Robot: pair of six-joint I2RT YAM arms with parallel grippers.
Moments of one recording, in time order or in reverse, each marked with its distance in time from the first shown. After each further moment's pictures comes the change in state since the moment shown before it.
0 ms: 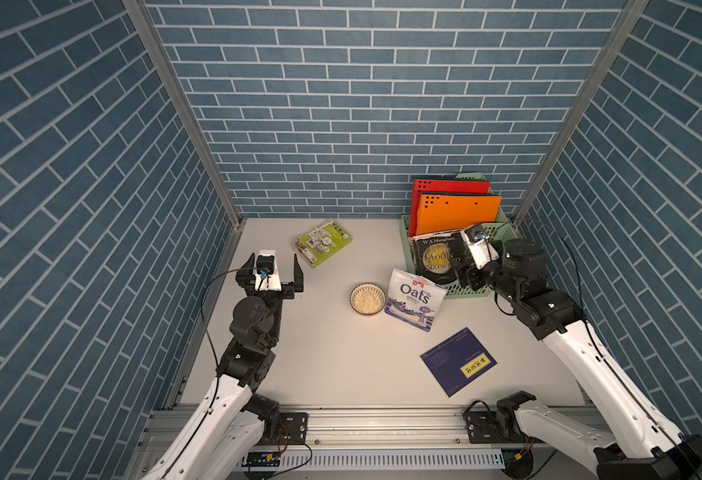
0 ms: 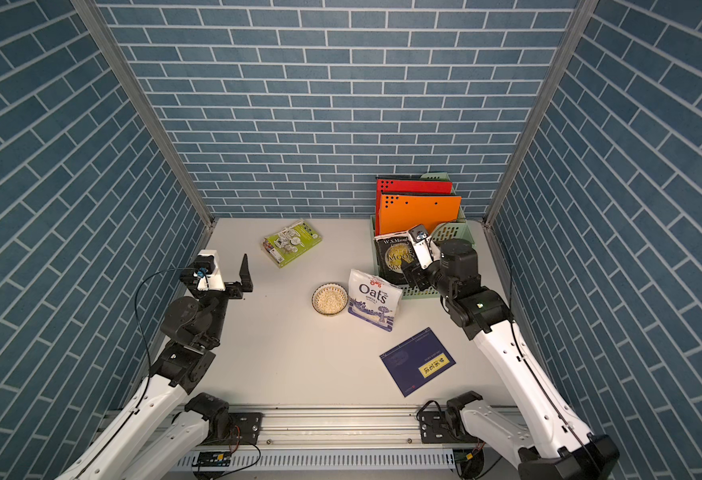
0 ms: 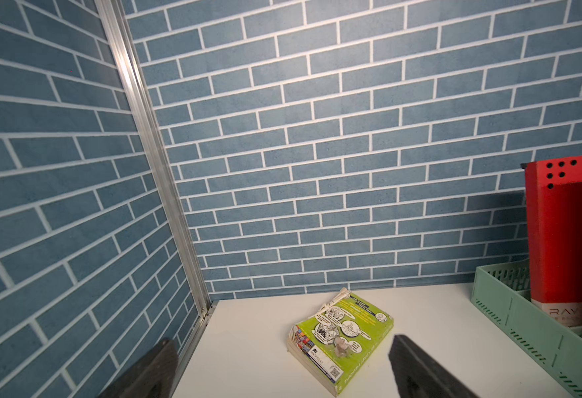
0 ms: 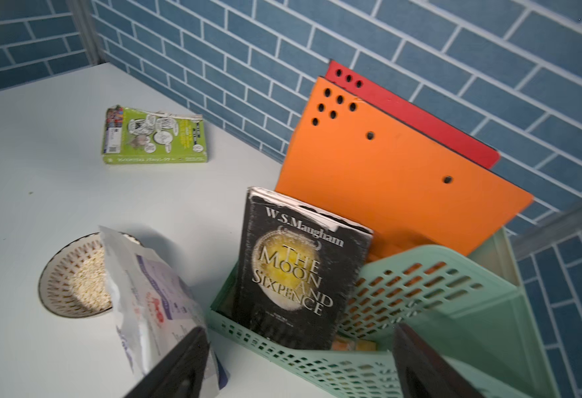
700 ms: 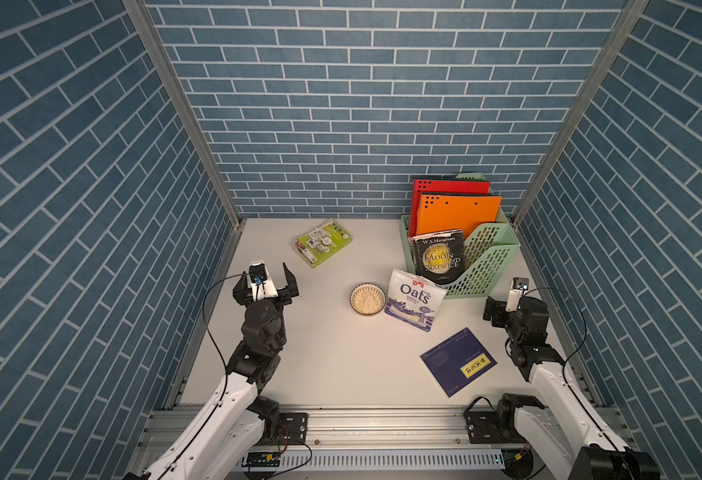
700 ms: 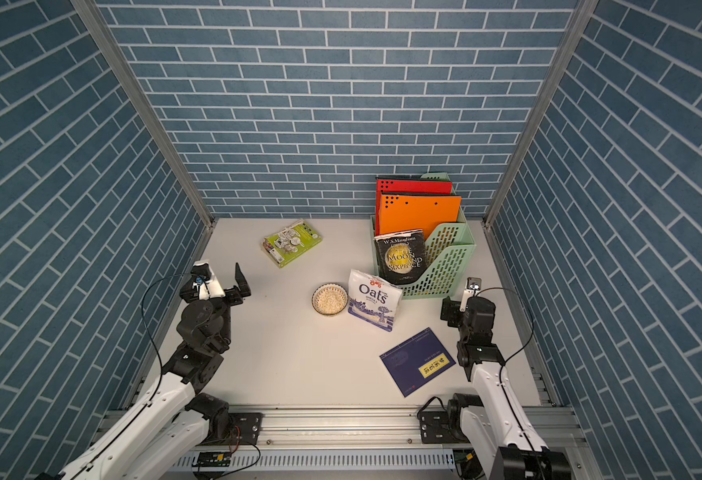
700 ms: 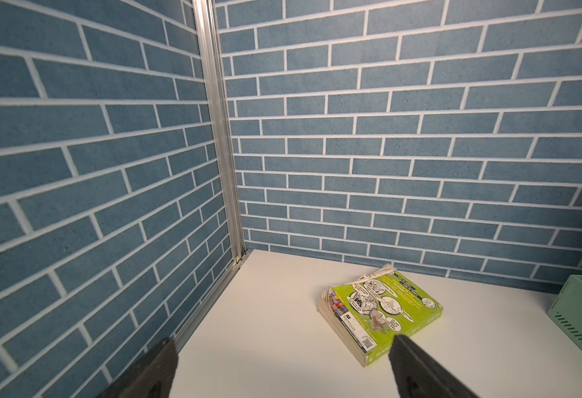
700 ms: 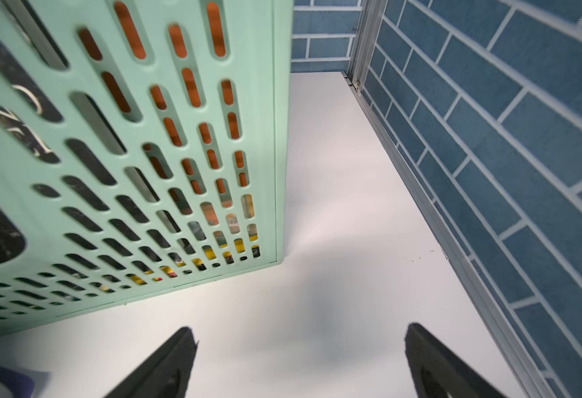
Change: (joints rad) left arm 0.001 0.050 -0.122 0.068 -0.220 -0.148; right arm -0.394 -0.097 -0.779 0.603 0.082 0.264
